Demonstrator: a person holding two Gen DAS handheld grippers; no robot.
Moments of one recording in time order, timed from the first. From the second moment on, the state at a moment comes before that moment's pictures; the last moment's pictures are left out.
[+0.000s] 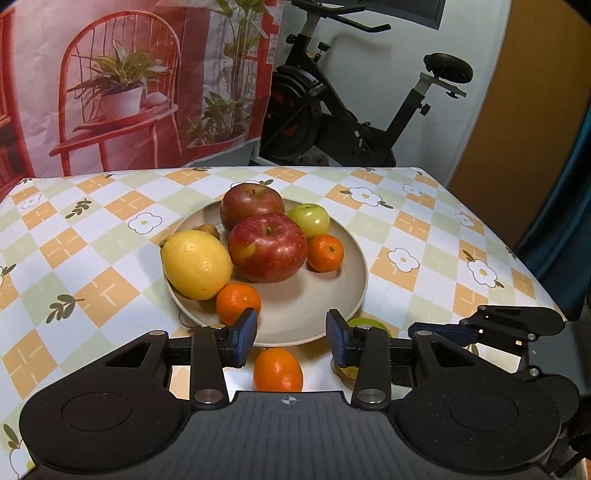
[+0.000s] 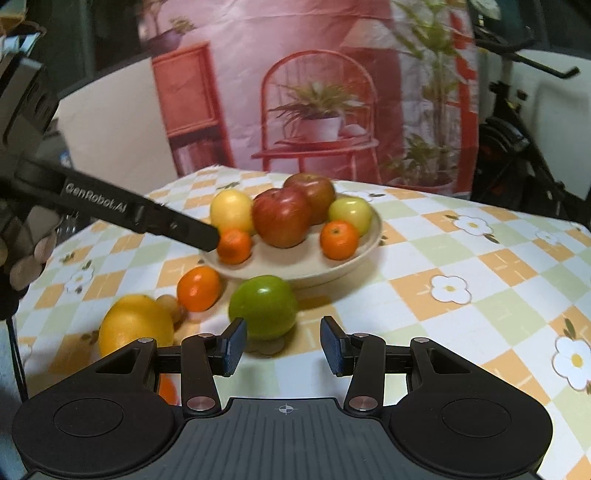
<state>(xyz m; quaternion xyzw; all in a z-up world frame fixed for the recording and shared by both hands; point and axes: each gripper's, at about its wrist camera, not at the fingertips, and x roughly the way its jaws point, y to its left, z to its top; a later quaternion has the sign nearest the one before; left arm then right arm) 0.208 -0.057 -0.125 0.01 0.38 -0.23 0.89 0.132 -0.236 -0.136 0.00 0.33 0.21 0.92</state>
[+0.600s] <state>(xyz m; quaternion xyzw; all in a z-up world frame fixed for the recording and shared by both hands) 0.197 -0.022 -0.130 -0.04 0.40 -0.21 0.89 0.141 -0.227 -0.136 0.01 0.33 0.22 0.92</state>
